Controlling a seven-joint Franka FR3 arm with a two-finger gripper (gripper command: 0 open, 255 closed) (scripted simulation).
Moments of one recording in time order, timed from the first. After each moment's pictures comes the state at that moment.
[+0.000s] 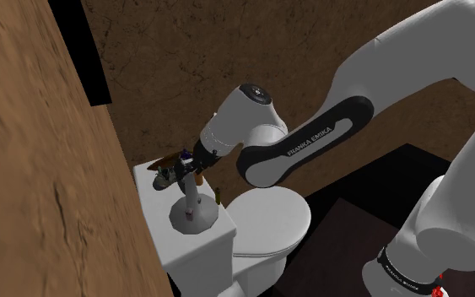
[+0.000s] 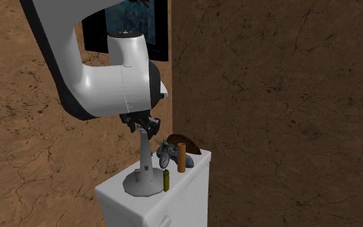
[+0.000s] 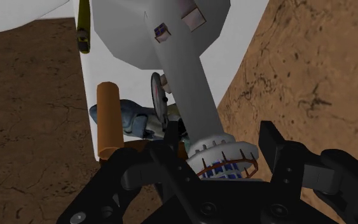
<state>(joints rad) -0.01 0.01 0.47 -2.31 -0.13 2.93 0.65</state>
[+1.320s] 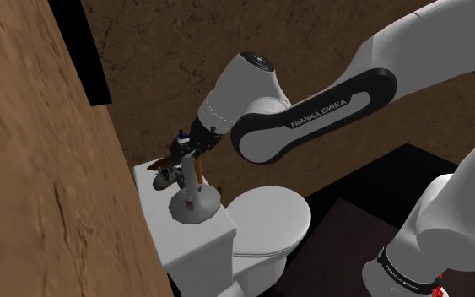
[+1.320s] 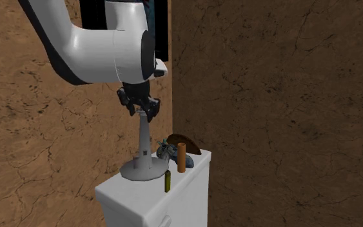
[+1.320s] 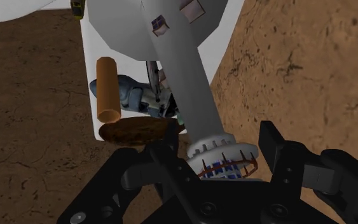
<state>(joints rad) 0.01 -0.08 0.47 -2.24 0.01 2.77 0.54</state>
